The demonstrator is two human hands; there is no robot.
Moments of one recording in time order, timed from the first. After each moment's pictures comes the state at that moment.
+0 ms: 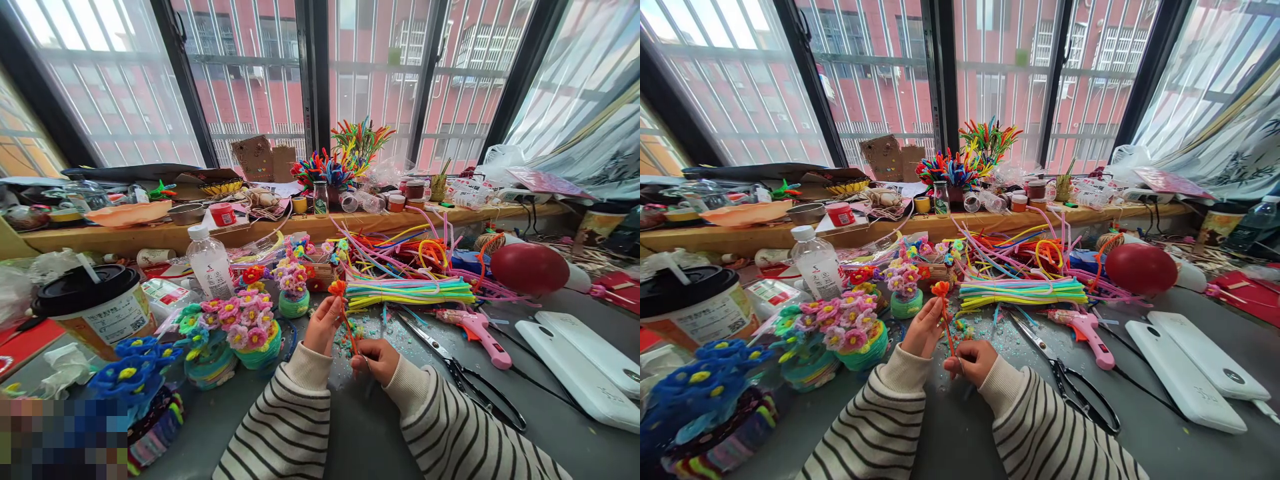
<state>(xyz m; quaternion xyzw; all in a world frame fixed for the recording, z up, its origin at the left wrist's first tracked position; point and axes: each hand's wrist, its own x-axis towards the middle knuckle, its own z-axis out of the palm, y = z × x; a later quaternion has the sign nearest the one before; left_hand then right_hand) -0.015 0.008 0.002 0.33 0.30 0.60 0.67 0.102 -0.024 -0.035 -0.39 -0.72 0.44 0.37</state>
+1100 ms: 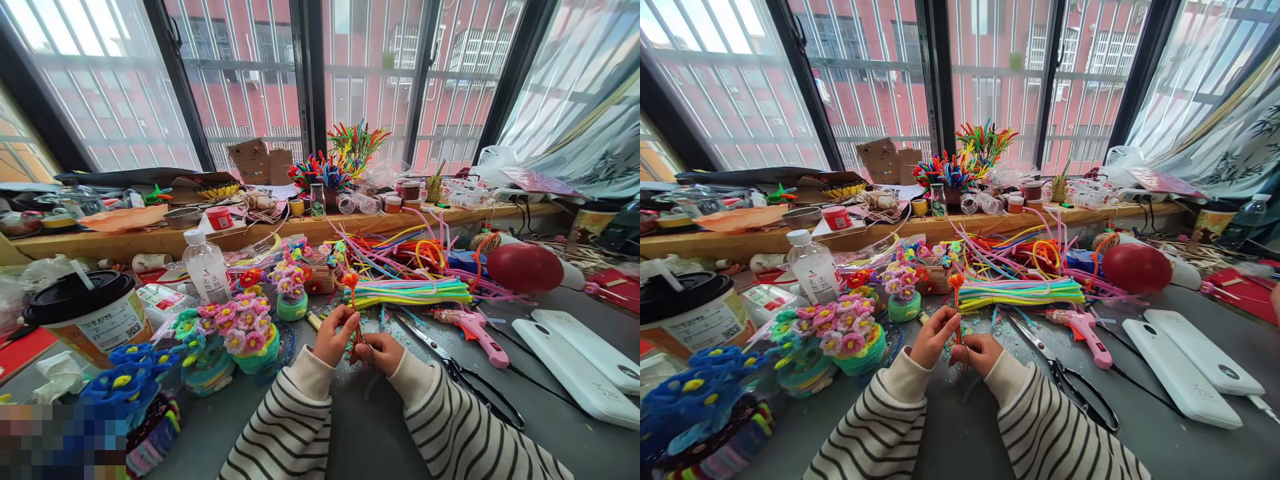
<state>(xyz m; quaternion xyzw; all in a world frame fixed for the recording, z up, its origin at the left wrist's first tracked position) -0.011 -0.002 0.002 0.68 0.37 0.46 0.44 0.114 -0.017 -0.027 -0.37 -0.71 0.48 0.37</state>
